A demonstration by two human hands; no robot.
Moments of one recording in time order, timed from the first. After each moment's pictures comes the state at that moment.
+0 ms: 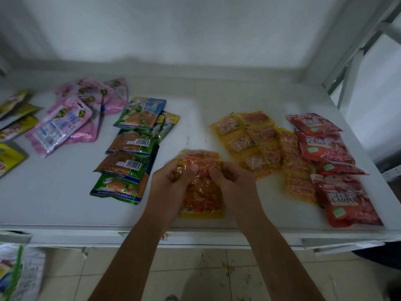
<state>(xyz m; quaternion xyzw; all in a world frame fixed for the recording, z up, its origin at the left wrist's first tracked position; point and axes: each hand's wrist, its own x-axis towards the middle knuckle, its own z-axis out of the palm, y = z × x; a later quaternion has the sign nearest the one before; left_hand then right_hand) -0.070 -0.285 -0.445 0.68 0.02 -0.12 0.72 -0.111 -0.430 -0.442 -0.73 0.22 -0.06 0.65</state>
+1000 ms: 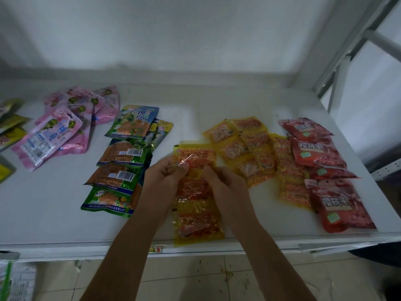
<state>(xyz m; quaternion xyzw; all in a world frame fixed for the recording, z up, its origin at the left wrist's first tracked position) -0.043 -0.290 -0.441 0.65 0.03 -0.17 0.74 -0.102 -0.427 -0.436 -0.74 0.24 -0.04 0.62</state>
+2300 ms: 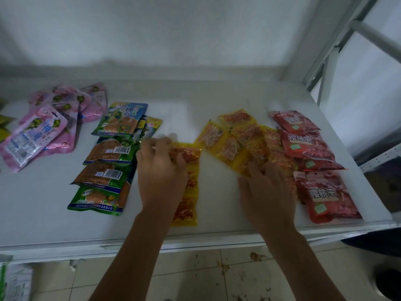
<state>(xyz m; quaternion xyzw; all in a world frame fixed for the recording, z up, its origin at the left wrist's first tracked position) -0.044 -0.323 -0.438 0.92 -0.06 0.11 0.37 -0.147 -0.496 -0.432 -0.96 0.26 -0.09 0.10</state>
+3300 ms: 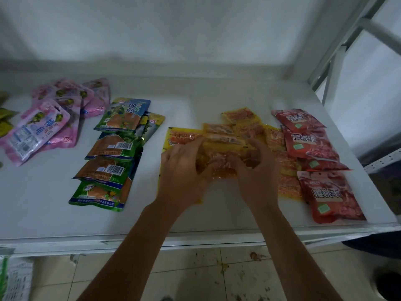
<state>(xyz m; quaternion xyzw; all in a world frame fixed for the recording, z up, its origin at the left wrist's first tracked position) -0.042 -0.338 -0.450 0.90 -0.21 0.02 0.37 -0.108 -0.488 -0.433 -0.78 0.29 -0.22 0.52</state>
